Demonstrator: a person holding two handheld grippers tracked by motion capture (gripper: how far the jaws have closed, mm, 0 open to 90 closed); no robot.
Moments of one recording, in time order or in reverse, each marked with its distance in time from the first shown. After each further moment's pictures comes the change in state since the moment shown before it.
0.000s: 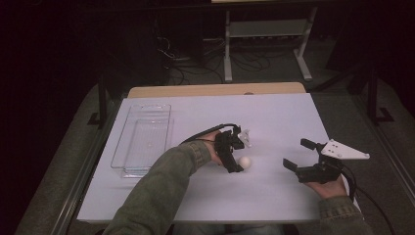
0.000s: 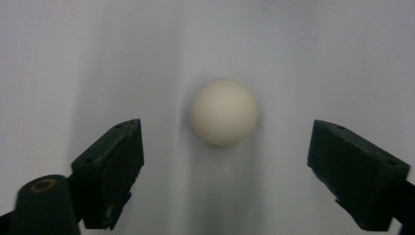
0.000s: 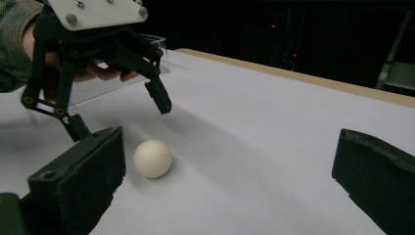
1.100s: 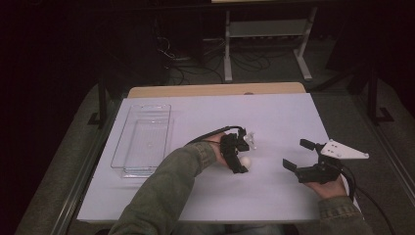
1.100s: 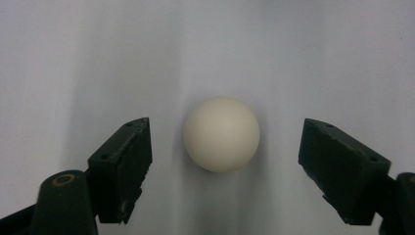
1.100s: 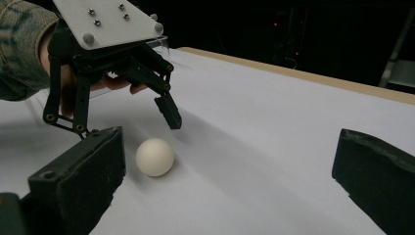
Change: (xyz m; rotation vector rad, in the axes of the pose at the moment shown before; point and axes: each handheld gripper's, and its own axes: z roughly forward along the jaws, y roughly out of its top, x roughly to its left) left arm -0.001 0.007 0.017 -0.002 -0.016 0.022; right arm 0.000 0.000 0.001 0.009 0.010 0.002
